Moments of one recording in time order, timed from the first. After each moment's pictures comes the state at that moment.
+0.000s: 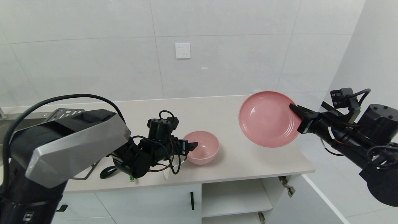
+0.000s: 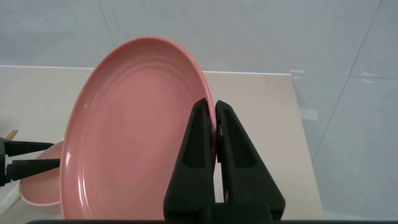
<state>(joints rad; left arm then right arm) -0.46 2.35 -1.05 -0.80 -0.09 -0.21 0.15 1.90 -0.45 -1.47 0.20 0.09</state>
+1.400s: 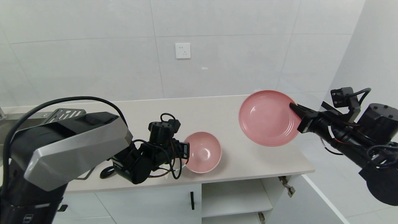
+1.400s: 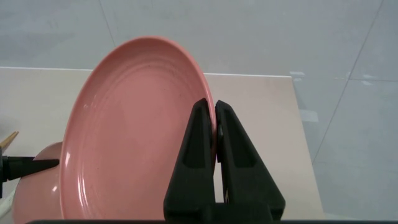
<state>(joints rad) -0.48 2.34 -1.00 -0.86 -0.07 -0.20 0.15 1.90 -0.46 -1.47 0.20 0.09</state>
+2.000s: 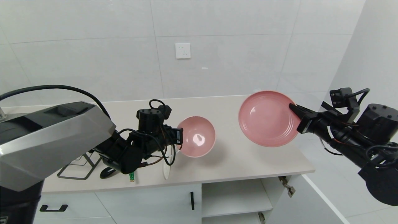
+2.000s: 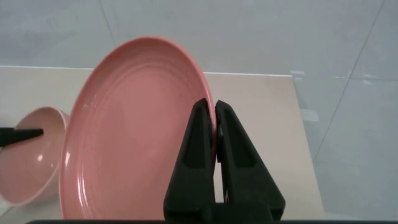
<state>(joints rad) -0.42 2.23 -1.01 -0.86 -0.07 -0.20 0.15 1.90 -0.46 -1.47 0.20 0.08</state>
